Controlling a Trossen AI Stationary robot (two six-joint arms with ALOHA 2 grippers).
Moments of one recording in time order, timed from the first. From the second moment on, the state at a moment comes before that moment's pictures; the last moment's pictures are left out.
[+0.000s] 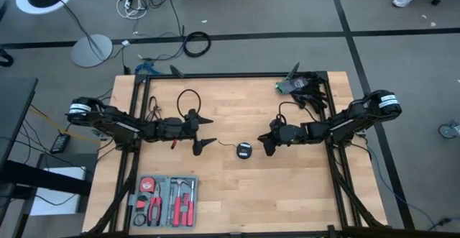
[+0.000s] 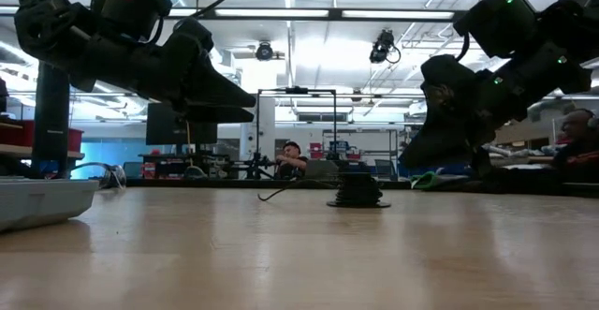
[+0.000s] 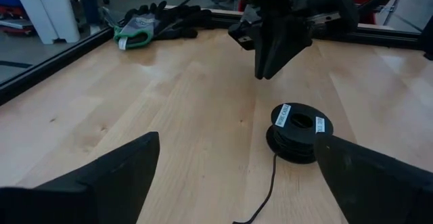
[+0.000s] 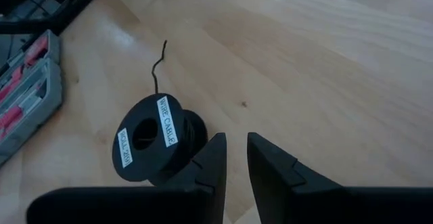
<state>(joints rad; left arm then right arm) 0.01 1.40 0.32 0.84 -0.18 -0.11 0.11 1.41 0.34 0.48 0.28 0.82</state>
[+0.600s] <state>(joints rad) 0.01 1.40 0.32 0.84 -0.23 -0.11 0.17 1.41 0.40 0.46 0.29 0.68</state>
